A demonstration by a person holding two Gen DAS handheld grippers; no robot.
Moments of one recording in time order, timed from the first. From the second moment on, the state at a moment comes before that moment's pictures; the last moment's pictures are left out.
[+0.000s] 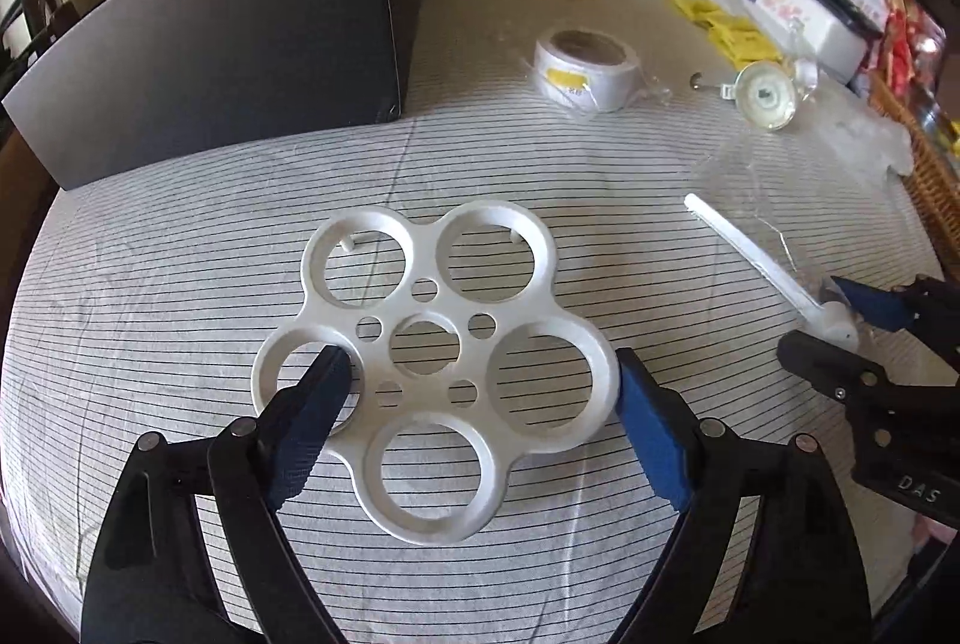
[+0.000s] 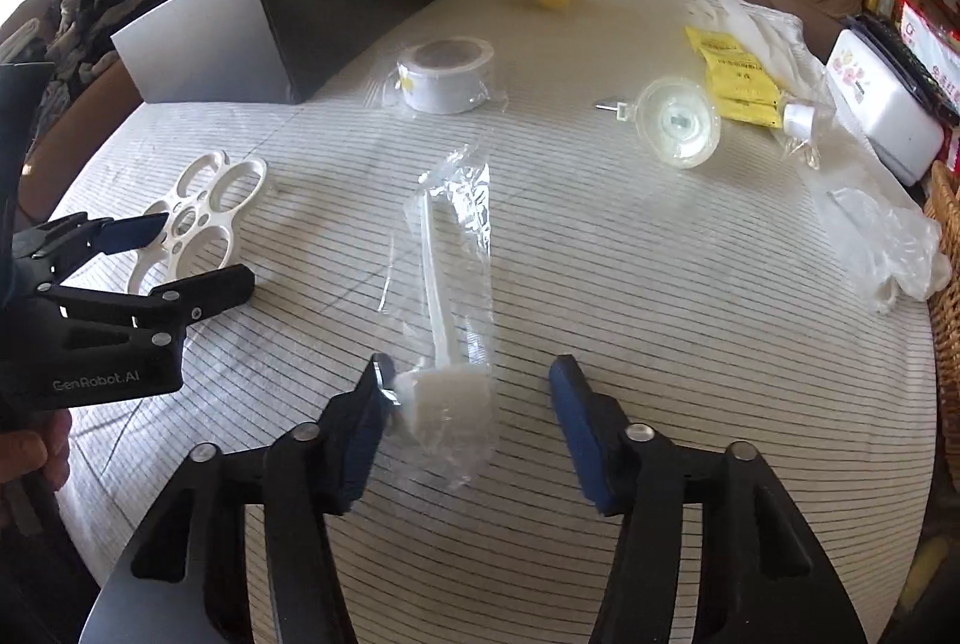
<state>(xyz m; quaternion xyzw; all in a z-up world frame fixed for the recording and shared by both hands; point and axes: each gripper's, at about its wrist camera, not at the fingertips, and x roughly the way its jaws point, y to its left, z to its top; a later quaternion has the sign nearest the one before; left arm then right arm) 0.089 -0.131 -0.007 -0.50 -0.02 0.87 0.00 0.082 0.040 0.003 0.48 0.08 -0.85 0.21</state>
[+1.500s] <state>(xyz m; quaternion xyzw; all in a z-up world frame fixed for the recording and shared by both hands) -0.220 -0.243 0.079 -0.52 -0.06 0.85 0.03 -0.064 -0.027 0.198 0.37 0.04 -0.88 0.30</state>
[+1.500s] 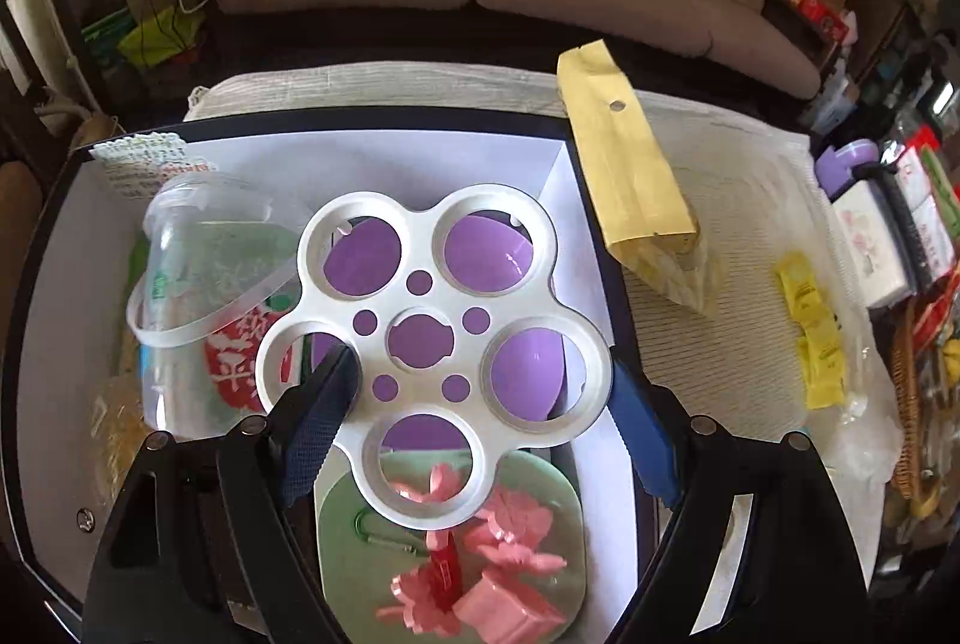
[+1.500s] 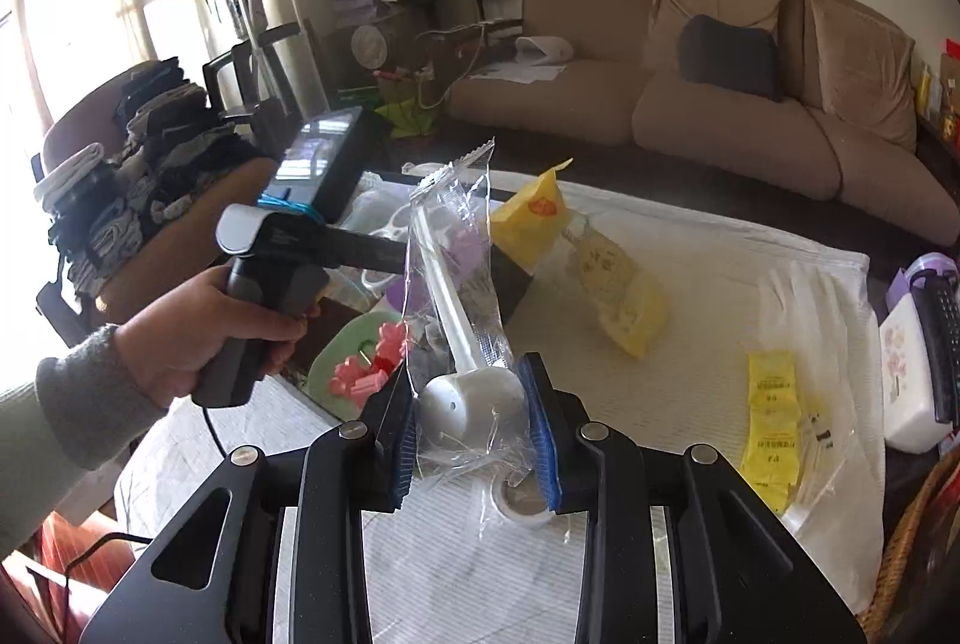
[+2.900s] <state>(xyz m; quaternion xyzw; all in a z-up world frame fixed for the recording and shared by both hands) -0.068 -0.417 0.172 -0.47 -0.08 0.88 -0.06 -0.094 -0.233 0.153 0.45 0.03 -0.80 0.39</state>
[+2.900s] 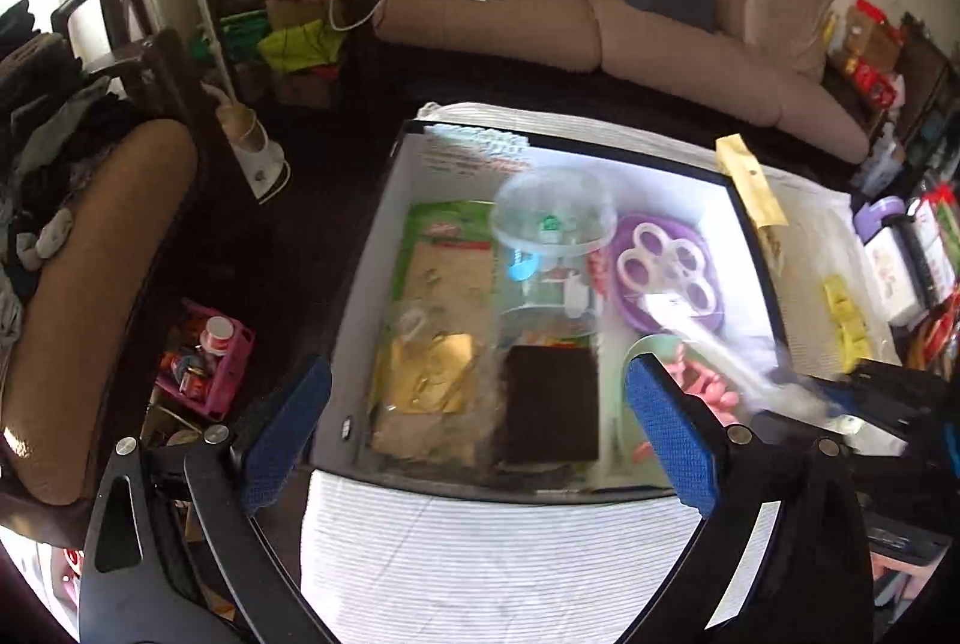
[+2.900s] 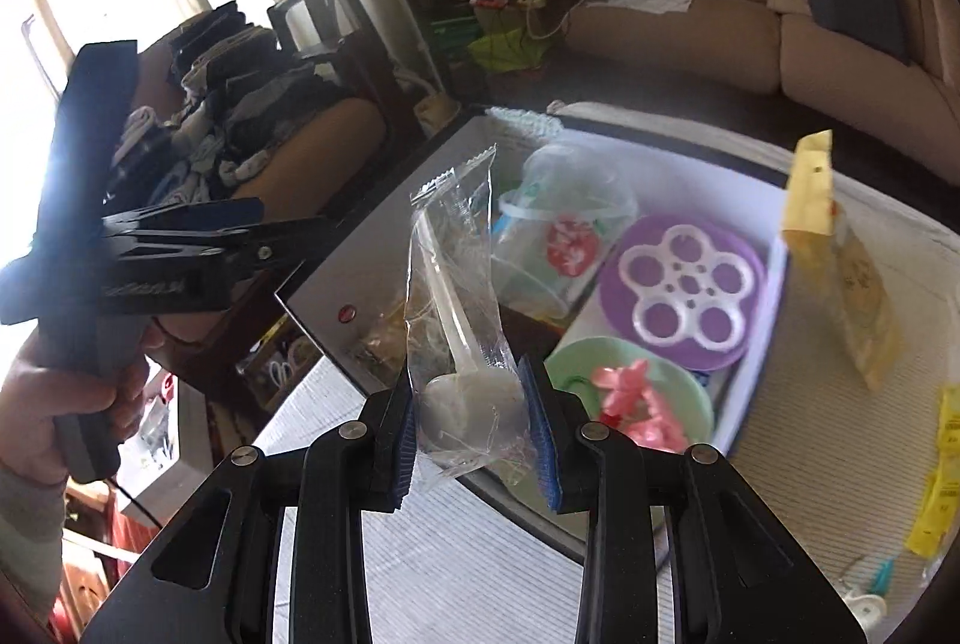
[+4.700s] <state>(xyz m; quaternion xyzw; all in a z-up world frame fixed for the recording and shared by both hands) 0.014 -0.200 0.123 -0.44 -0.04 0.89 0.10 -0.016 -0.002 0.190 0.45 0.03 -0.86 0.23</state>
